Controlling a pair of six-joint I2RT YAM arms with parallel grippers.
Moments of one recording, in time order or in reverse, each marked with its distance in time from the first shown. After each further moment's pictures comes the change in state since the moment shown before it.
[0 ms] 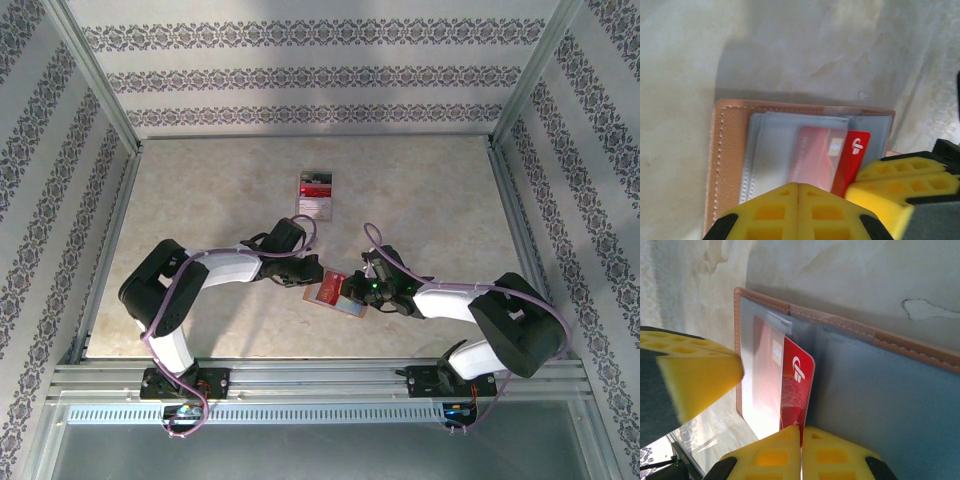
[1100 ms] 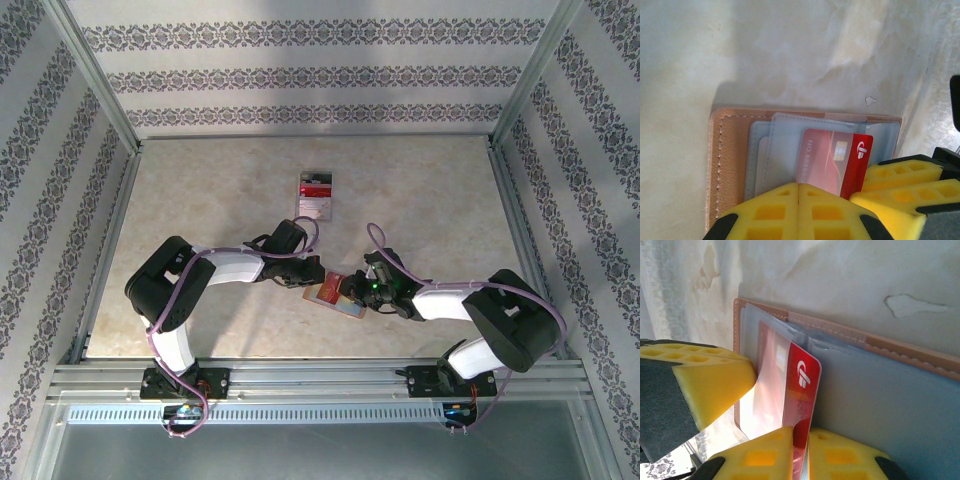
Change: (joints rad) left arm 0.000 0.032 -0.008 0.053 0.007 0.000; right arm 0.001 0.031 -0.038 0.106 0.013 0.121
